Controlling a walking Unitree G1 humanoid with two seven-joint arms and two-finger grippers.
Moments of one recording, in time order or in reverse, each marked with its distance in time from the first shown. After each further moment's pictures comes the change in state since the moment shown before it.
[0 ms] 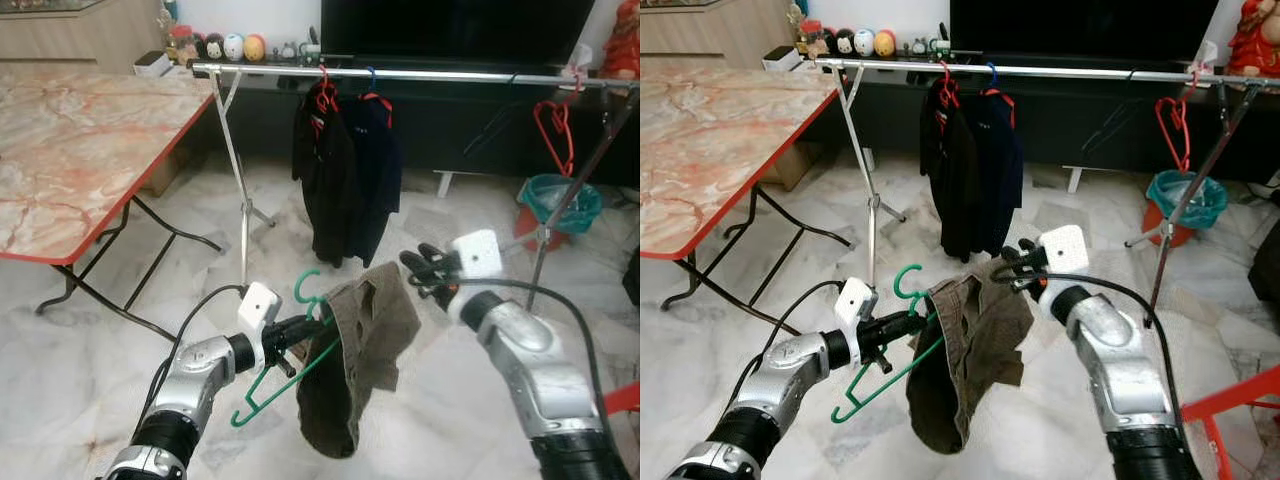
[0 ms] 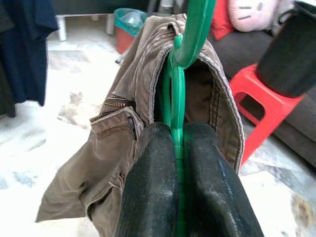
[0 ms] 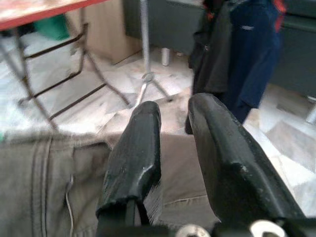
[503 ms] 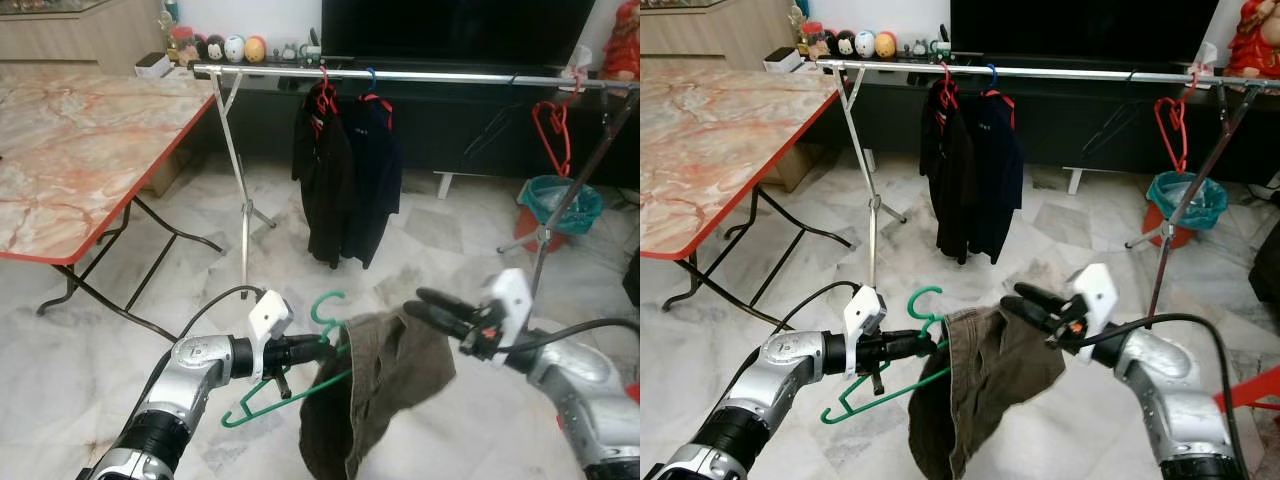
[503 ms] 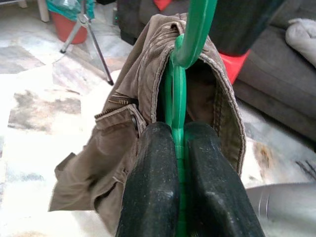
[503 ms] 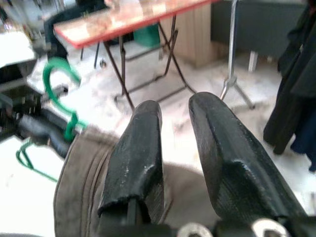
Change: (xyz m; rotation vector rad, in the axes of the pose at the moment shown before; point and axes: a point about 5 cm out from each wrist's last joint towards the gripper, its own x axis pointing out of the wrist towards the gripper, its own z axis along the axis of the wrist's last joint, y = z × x) left arm -0.003 -0.017 0.004 0.103 0.104 -0.259; right arm -0.039 -0.014 -0.011 0.141 -0.077 0.371
